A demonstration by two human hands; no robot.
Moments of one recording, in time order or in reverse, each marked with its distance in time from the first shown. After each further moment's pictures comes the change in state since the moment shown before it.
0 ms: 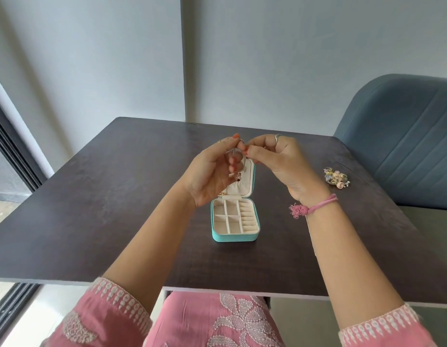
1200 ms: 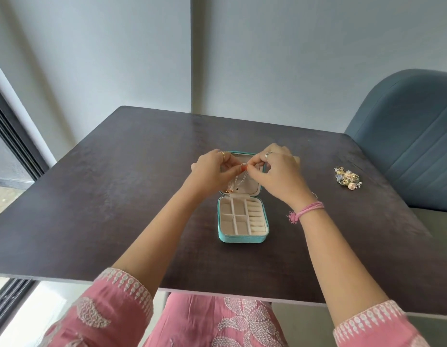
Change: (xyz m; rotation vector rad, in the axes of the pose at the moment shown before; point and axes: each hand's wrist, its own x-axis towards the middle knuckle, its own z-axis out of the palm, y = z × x) left_hand 0.029 -0.030 -0.055 1.275 0.345 0.189; right_hand 0.022 0.062 0.014 -0.876 0.095 -0.114
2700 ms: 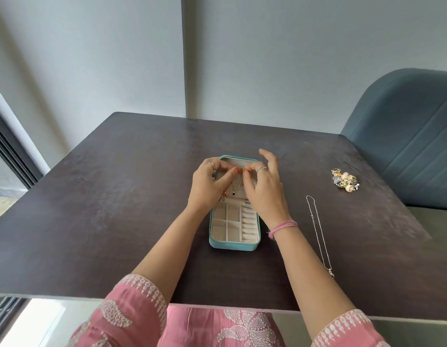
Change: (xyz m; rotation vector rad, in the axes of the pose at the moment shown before) left_hand 0.007 -0.021 0.038 -0.371 0.242 0.001; right_hand -0.014 0.001 0.043 0.209 0.148 0.134
